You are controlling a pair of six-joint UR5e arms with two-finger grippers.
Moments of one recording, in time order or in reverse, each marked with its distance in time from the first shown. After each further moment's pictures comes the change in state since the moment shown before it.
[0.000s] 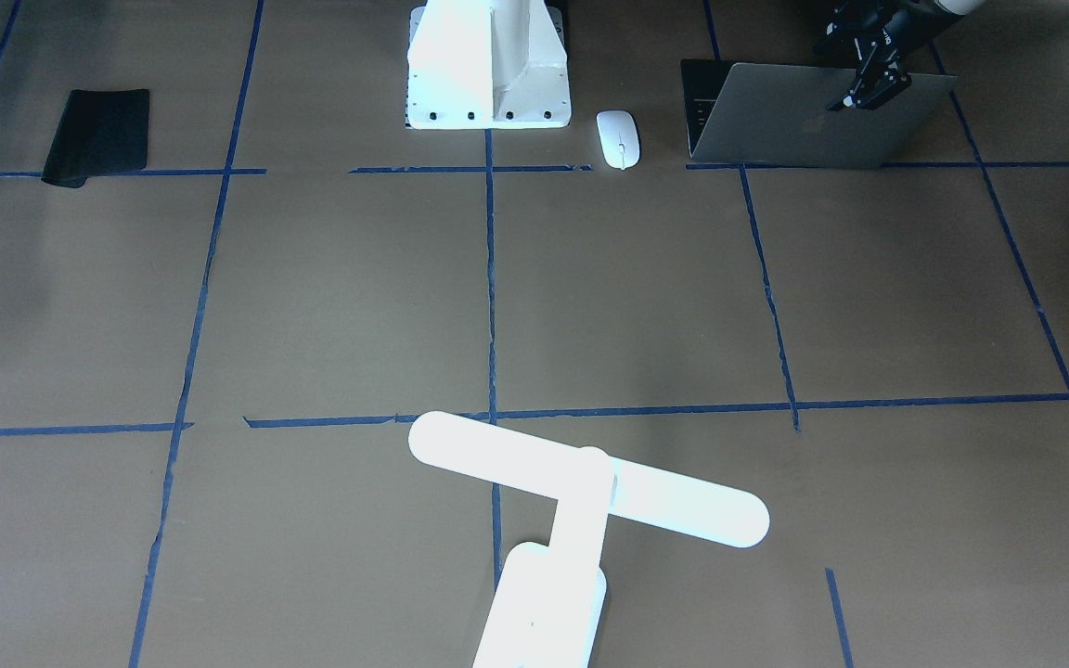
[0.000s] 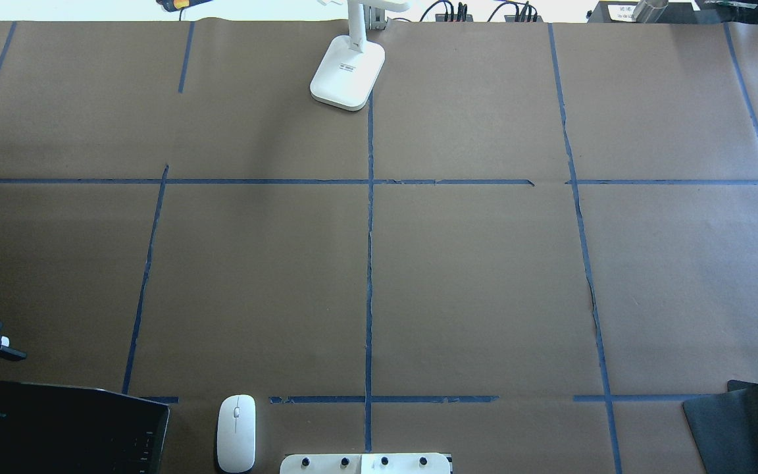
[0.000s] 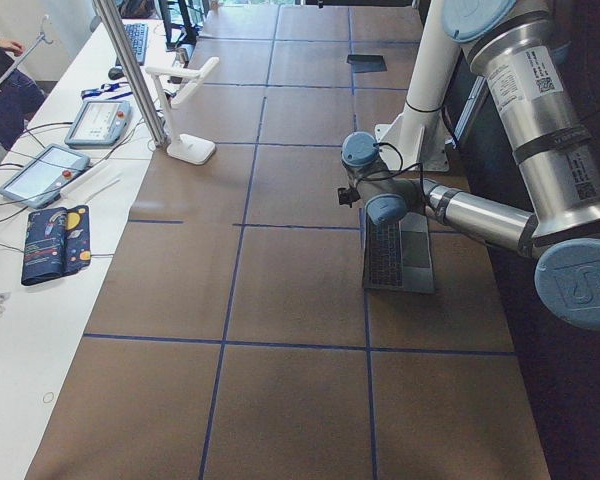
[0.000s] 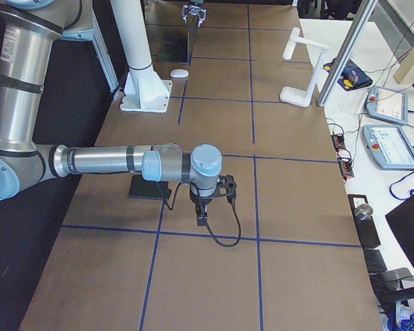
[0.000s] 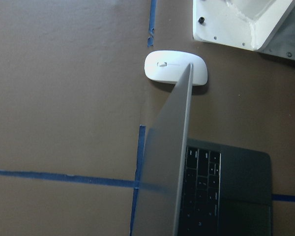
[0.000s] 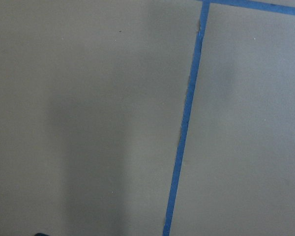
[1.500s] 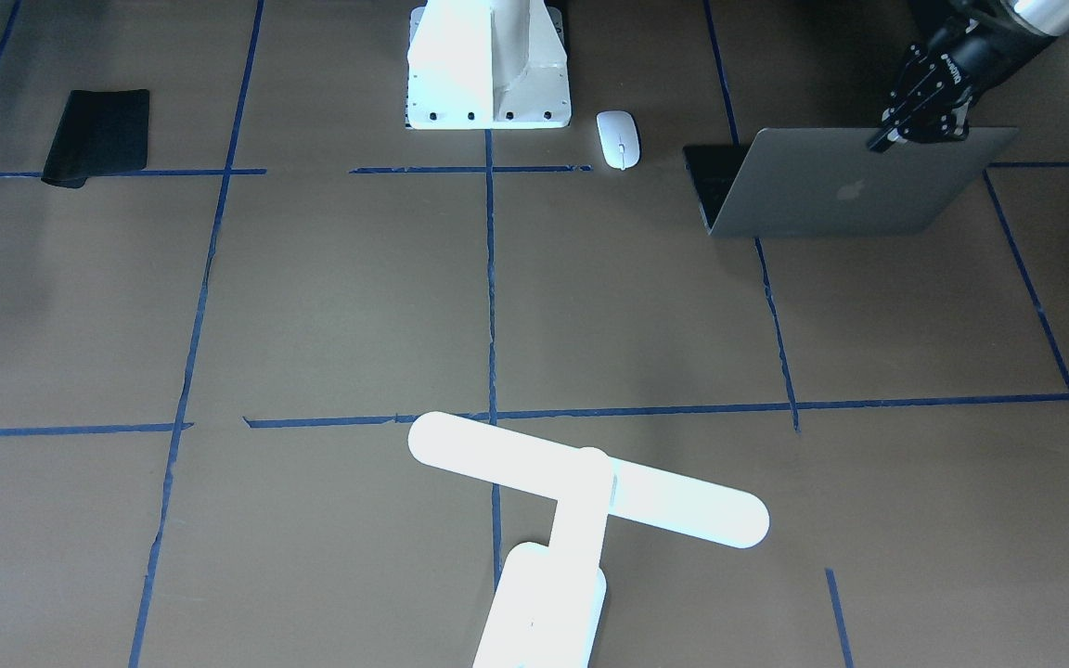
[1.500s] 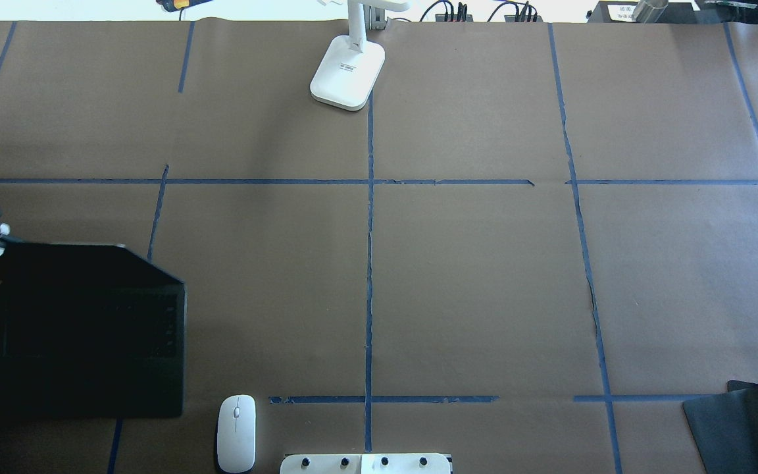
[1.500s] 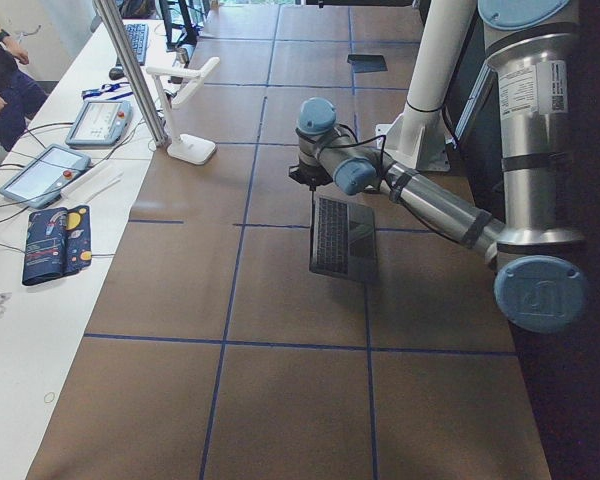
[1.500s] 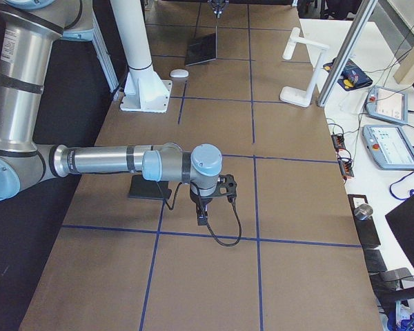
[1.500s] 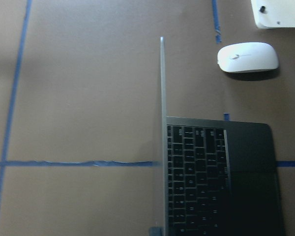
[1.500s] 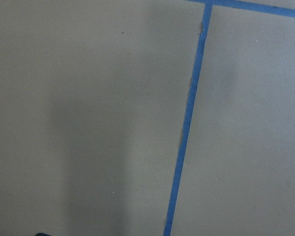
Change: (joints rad) left arm -0.326 -0.445 0.054 0.489 -0.049 0.417; right arm -0.001 0.000 0.002 0.002 0.002 -0.002
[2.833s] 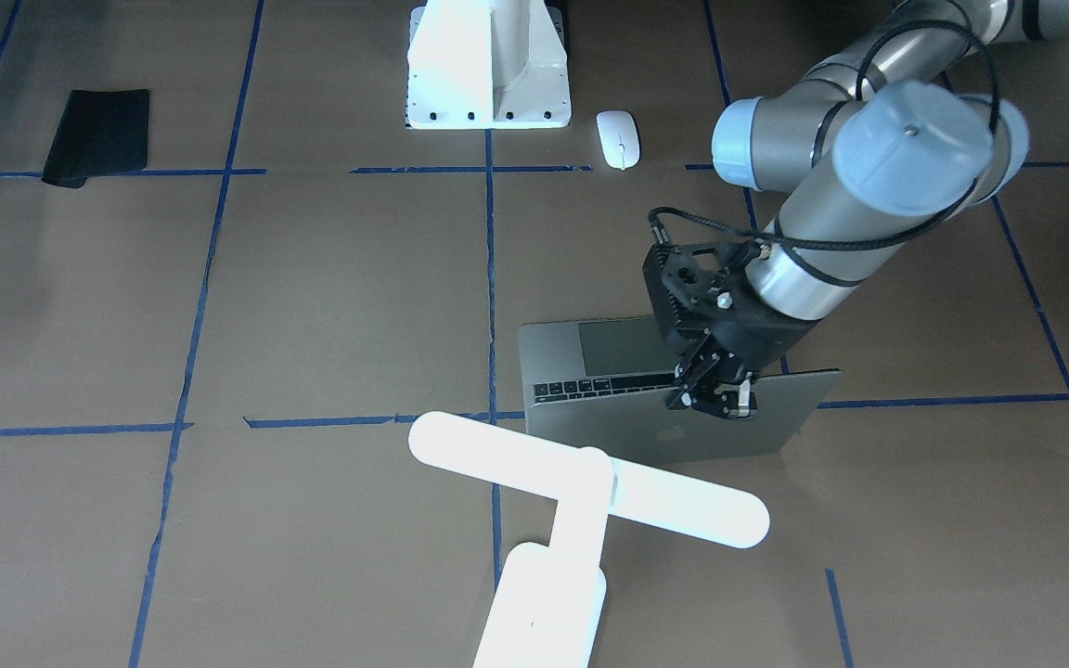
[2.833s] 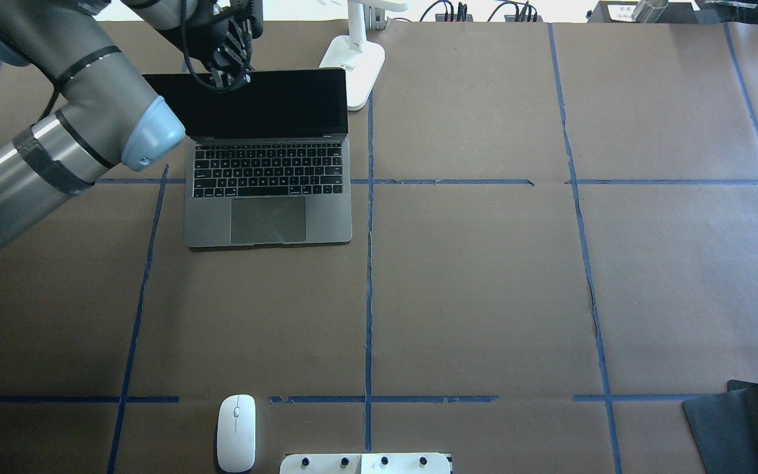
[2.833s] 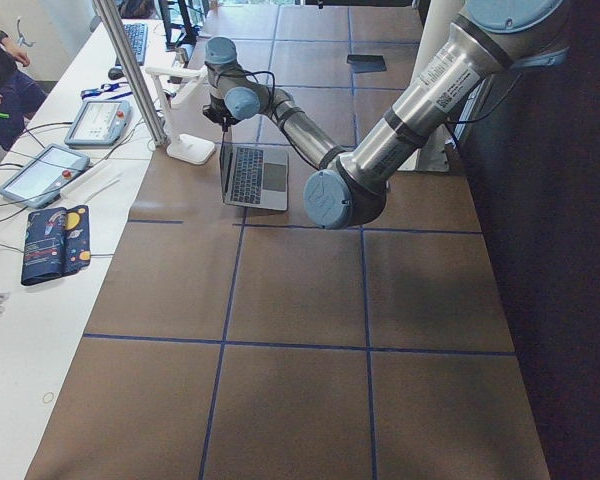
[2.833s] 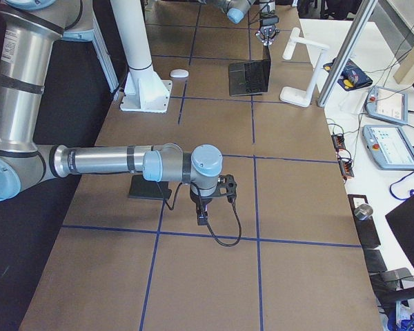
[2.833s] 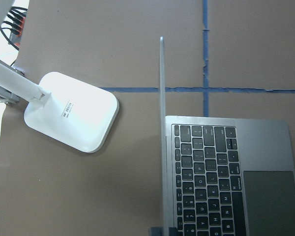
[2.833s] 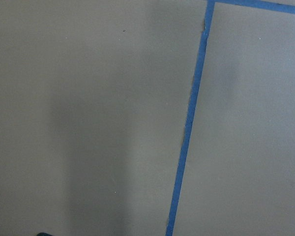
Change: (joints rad) left arm 0.101 -0.770 0.723 -0.097 0.215 -0.253; right arm -0.005 0.000 -0.002 0.000 0.005 0.003
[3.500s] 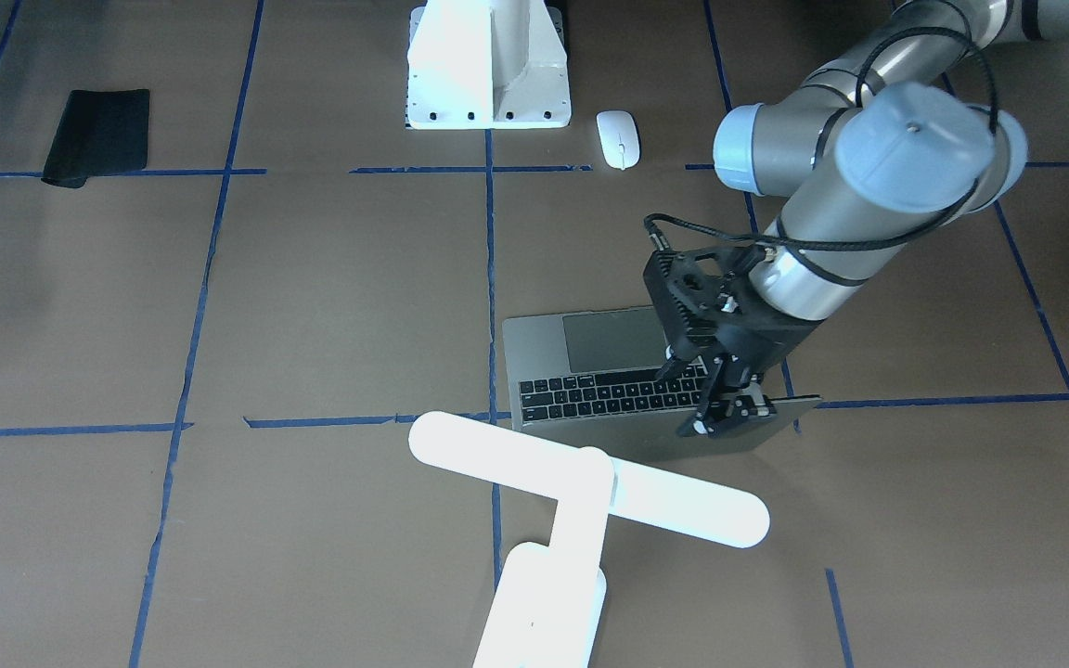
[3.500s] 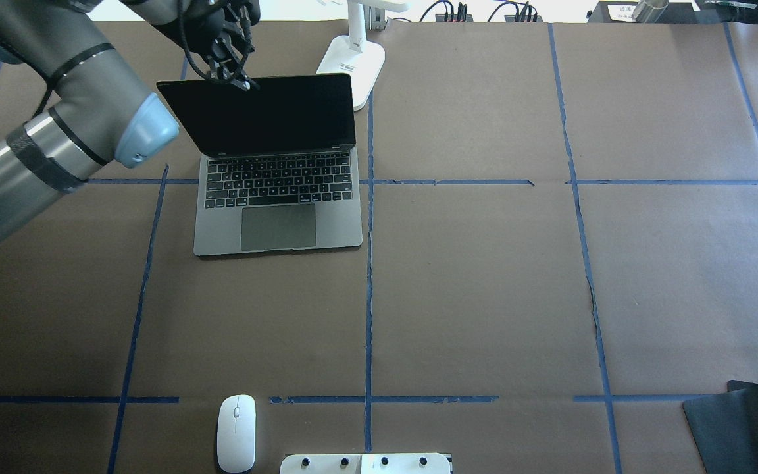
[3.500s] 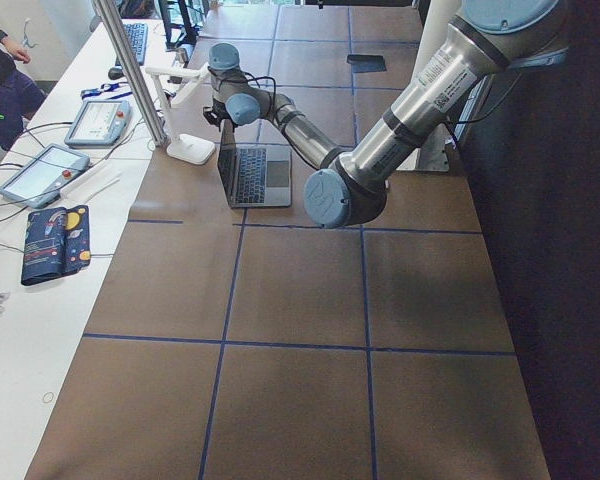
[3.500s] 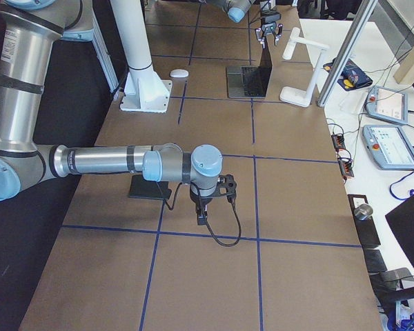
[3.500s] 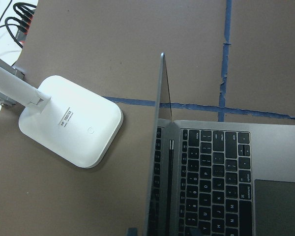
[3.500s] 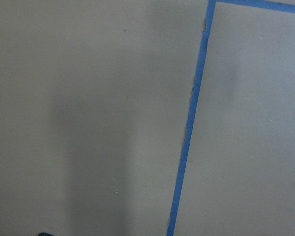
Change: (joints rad) left arm -0.043 0.027 -0.046 -0.021 -0.002 -0.056; right arm 0.000 0.000 0.000 0.000 0.003 0.000
